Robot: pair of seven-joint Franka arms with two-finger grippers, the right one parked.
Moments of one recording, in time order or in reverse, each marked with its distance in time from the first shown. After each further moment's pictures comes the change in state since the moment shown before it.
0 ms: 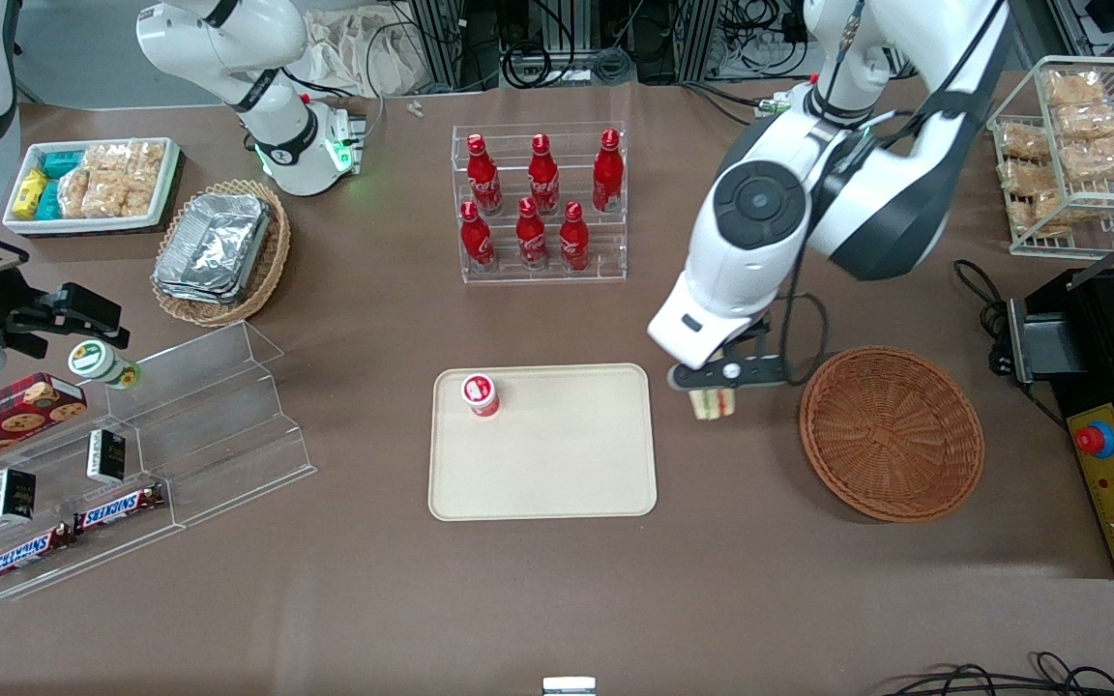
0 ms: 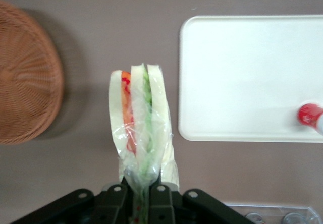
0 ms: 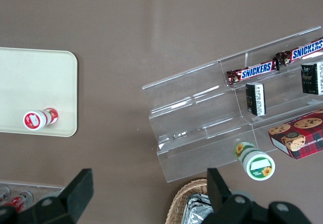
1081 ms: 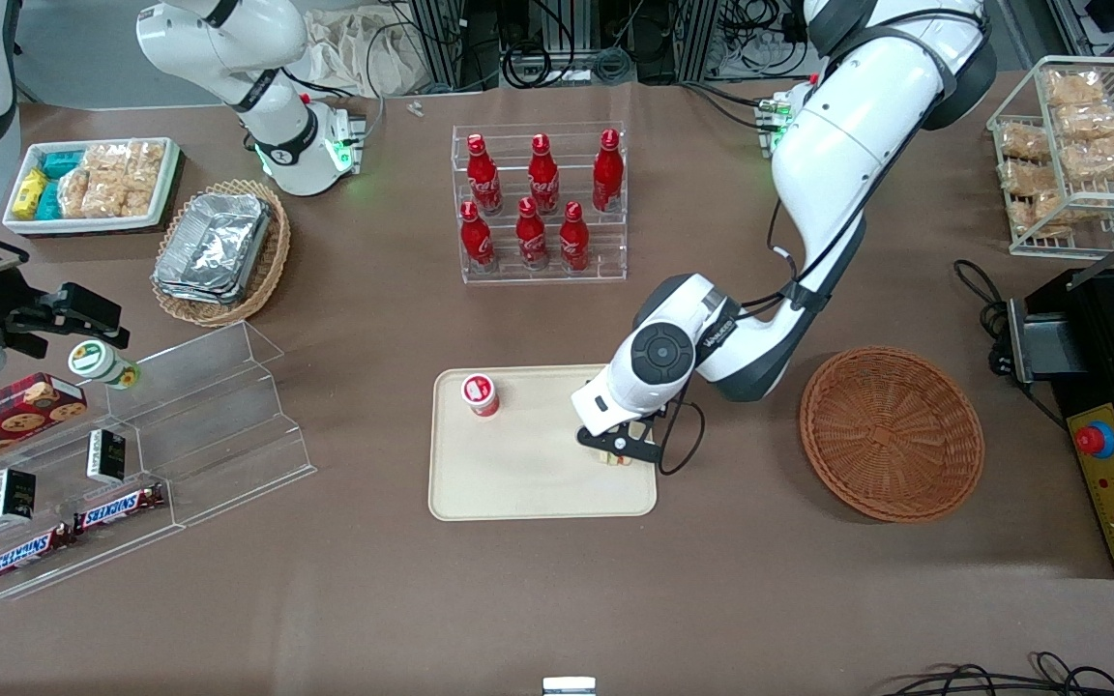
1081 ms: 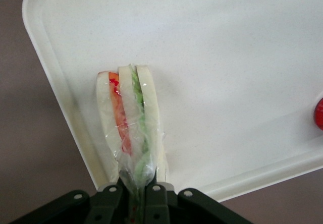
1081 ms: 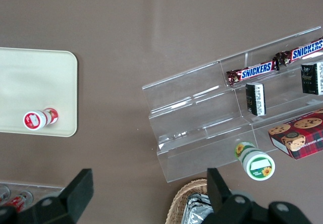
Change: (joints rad) arm -0.074 0.392 0.008 0.006 0.020 0.401 0.216
